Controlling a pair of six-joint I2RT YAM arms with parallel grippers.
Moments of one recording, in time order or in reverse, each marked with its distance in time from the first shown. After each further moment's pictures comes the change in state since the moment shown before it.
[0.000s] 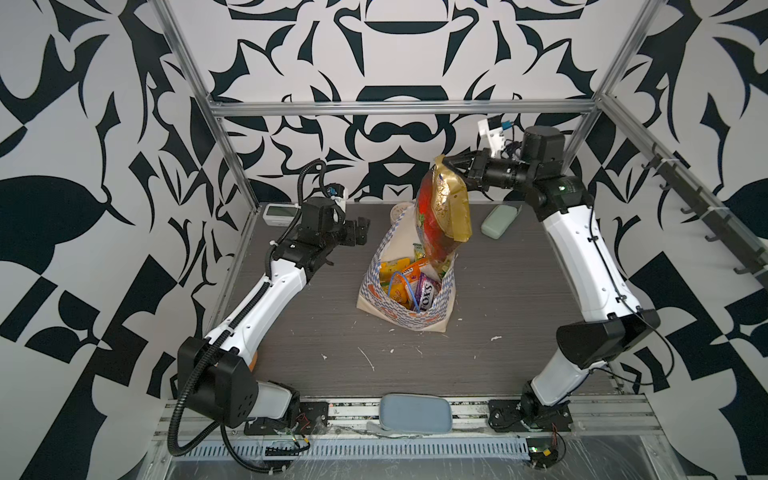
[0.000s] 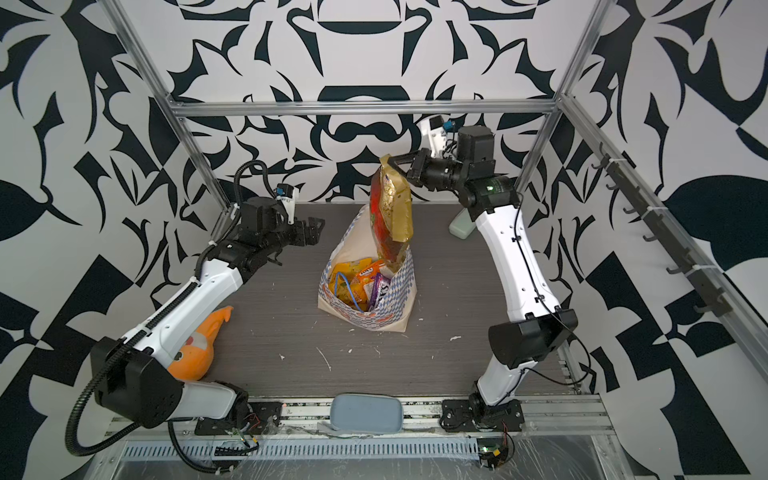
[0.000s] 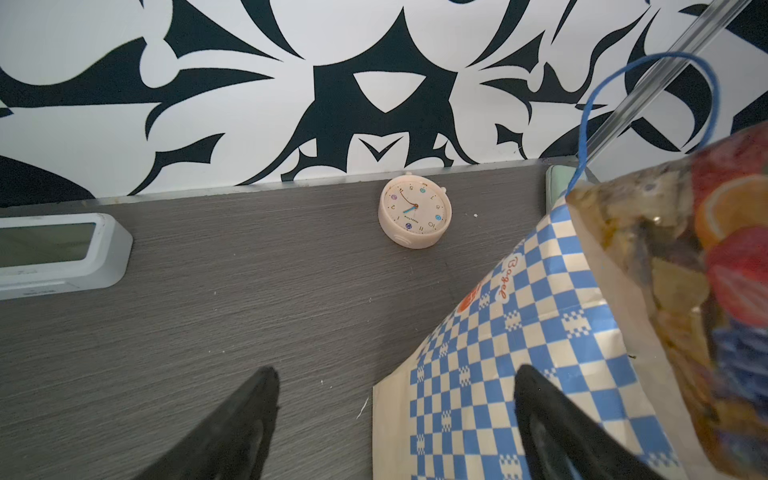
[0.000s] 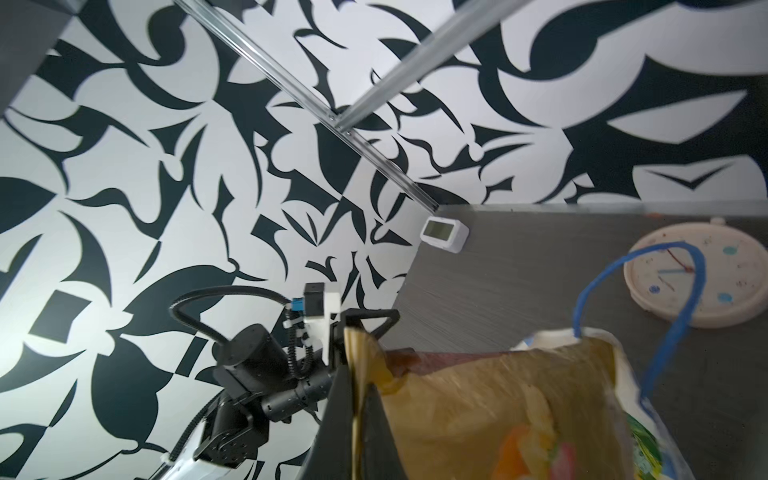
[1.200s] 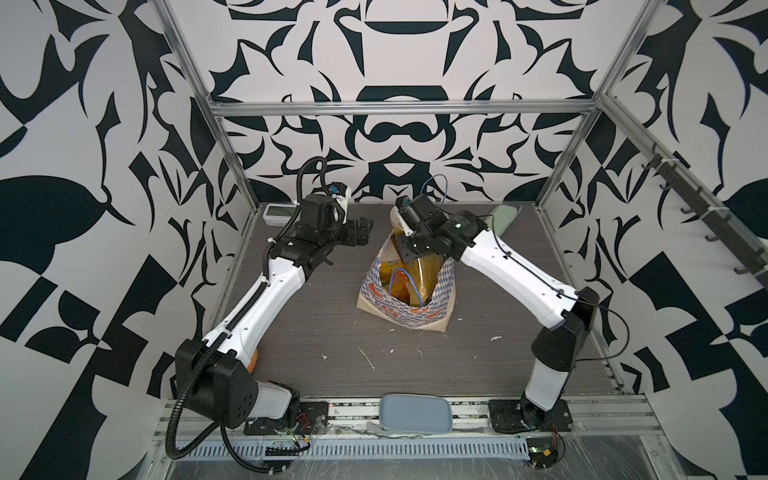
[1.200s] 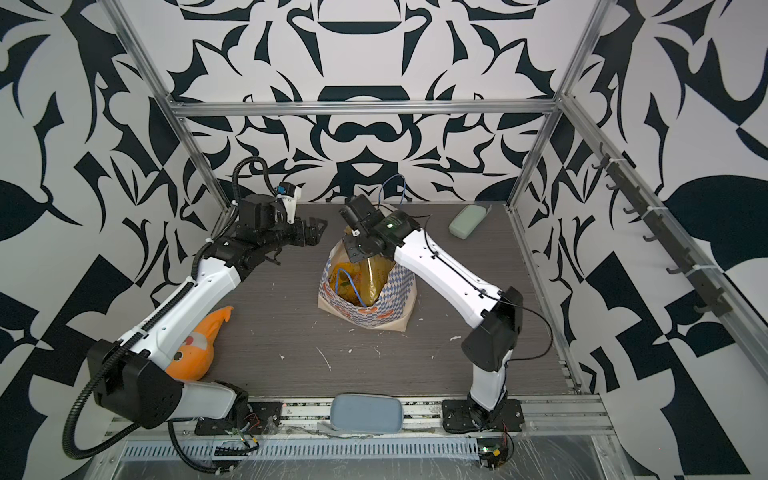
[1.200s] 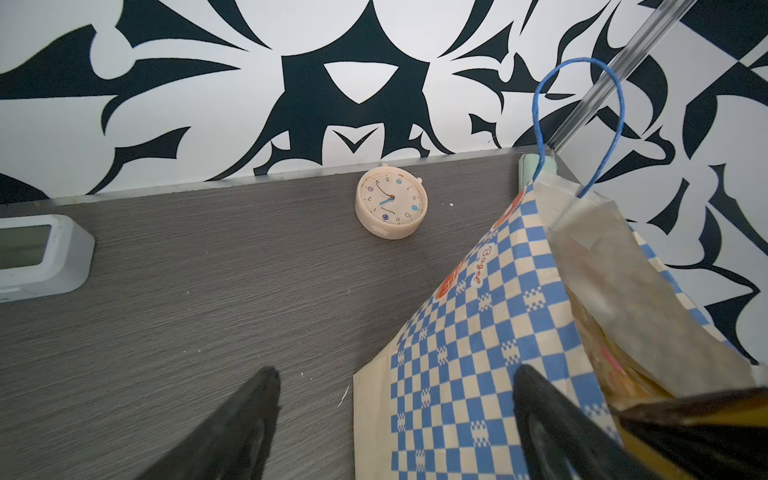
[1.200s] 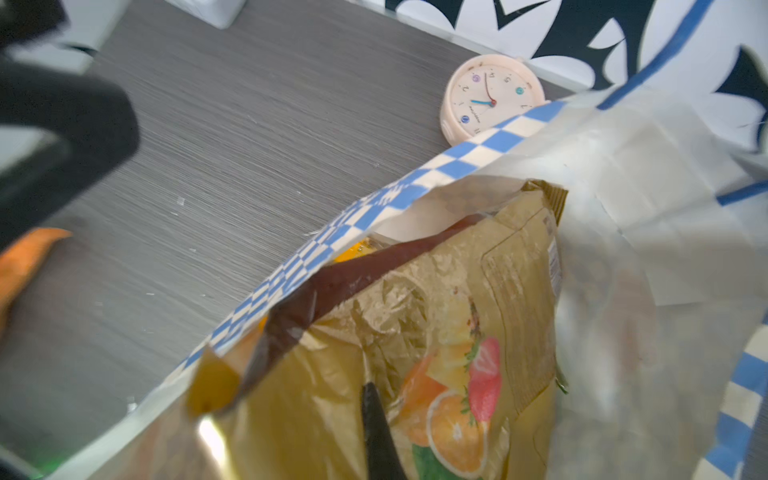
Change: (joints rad) left arm 0.000 -0.003 0.041 -0.072 0.074 0.002; right arm 0.523 0.066 -0.243 -0.398 0.929 -0.408
